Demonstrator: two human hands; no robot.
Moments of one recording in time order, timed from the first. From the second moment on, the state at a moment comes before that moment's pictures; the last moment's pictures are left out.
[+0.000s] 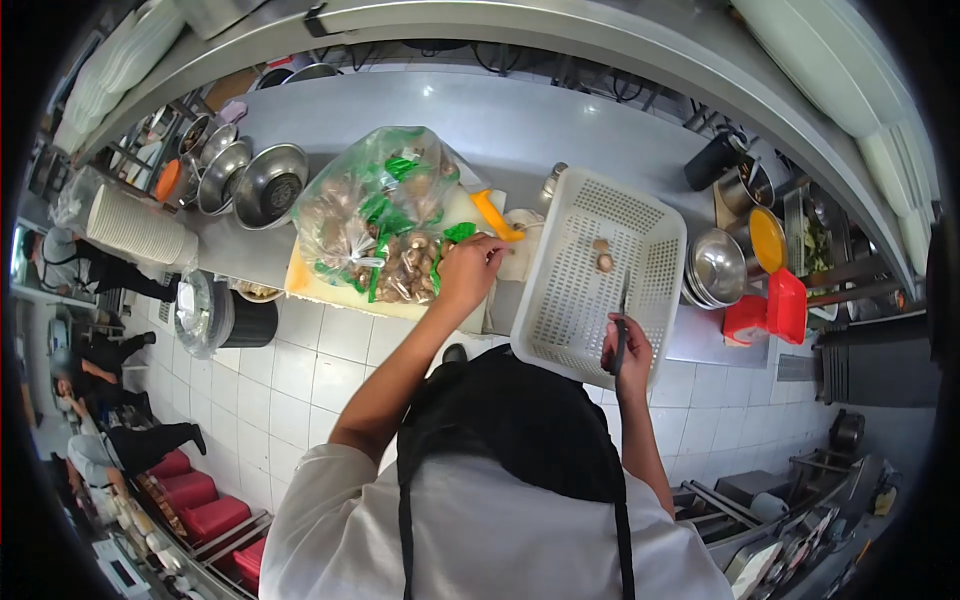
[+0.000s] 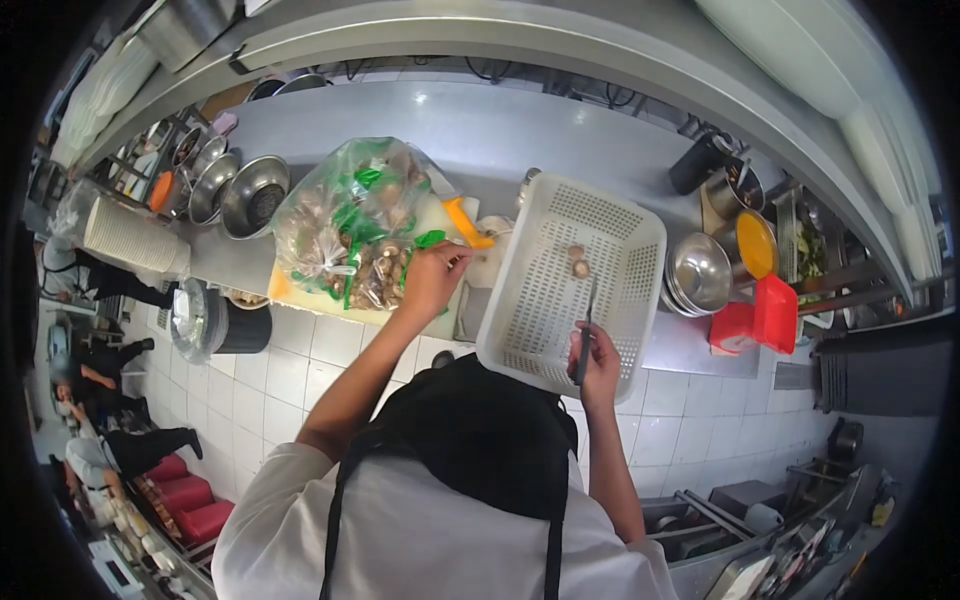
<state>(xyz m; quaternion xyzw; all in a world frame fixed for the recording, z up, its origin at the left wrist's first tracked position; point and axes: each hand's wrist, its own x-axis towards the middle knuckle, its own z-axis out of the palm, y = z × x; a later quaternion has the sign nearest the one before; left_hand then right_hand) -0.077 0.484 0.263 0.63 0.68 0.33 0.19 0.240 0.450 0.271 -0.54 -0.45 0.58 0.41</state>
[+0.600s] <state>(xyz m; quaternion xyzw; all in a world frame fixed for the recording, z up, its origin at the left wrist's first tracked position) -0.046 0.511 0.192 0.74 0.65 0.18 -0.01 0.231 0.424 0.269 -0.57 -0.61 0.45 0.33</state>
